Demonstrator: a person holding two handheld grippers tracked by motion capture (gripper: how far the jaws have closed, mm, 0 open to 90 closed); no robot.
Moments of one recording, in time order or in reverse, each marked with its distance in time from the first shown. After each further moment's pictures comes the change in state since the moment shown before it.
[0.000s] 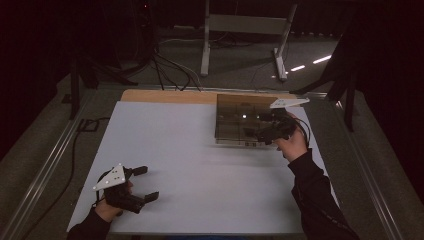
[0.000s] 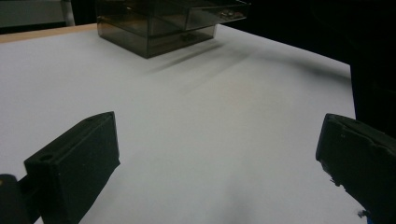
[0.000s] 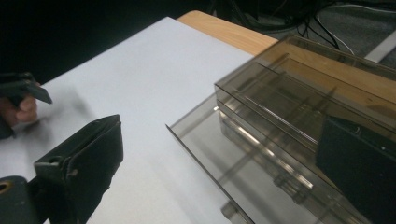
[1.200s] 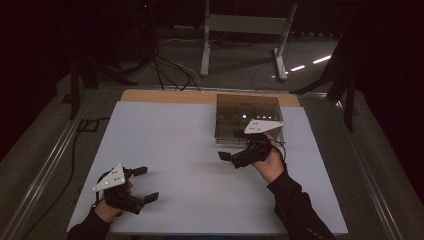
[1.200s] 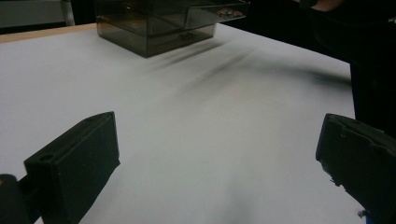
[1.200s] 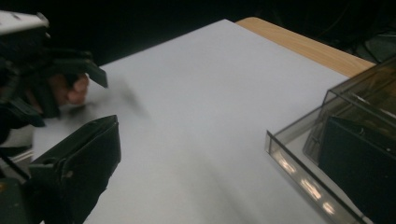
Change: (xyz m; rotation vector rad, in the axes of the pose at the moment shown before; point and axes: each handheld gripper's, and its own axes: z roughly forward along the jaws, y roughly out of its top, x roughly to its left) left arm -0.001 0.000 -0.001 -0.002 -0.002 0.006; right arm 0.069 -0.028 0.039 -0.054 0.124 -0.125
